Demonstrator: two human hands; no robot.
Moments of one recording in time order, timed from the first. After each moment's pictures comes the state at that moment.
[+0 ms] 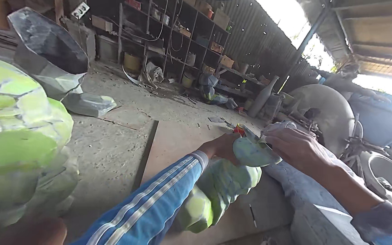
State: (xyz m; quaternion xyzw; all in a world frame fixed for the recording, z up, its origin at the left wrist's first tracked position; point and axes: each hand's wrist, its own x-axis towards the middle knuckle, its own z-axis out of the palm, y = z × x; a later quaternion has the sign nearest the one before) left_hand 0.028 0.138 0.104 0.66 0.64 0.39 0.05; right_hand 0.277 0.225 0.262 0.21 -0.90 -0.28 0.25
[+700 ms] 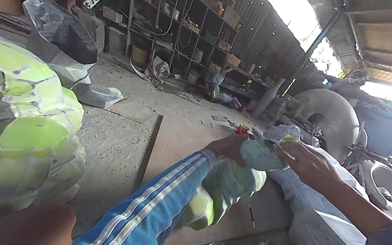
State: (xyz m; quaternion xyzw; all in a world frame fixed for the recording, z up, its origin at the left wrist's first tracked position) left_hand 0.030 0.137 0.103 0.68 0.60 0.42 0.08; right_hand 0.297 0.244 0.232 0.15 -0.88 -0.41 0.20
